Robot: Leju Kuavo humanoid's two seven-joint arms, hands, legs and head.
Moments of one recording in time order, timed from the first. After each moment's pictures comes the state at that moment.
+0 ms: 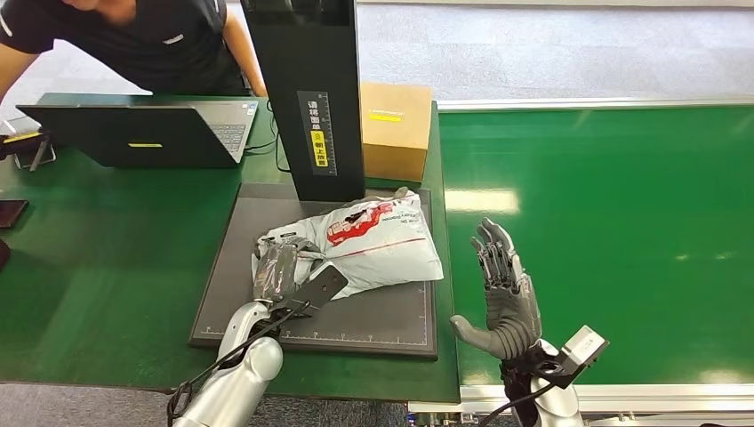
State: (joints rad) left arm -0.30 -0.23 -0.25 -1.02 -1.06 0.30 -0.16; right arm -0.04 0.15 0.00 -1.56 -0.01 0.40 -0.63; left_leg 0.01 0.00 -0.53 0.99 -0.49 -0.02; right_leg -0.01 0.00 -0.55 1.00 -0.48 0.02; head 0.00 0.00
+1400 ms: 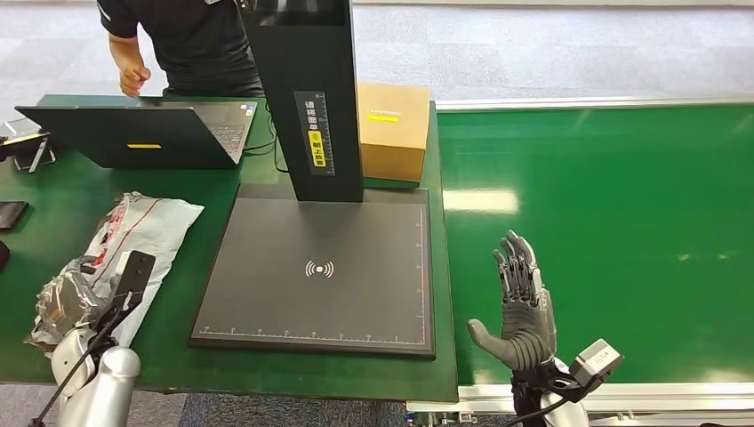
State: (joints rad) left arm -0.27 0.03 0.37 -1.03 -1.22 0.56 -0.03; right arm 0.03 0.16 -0.06 -1.57 -0.04 0.34 -0.63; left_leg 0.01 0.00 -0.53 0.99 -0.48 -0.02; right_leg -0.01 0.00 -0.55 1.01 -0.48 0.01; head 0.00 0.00
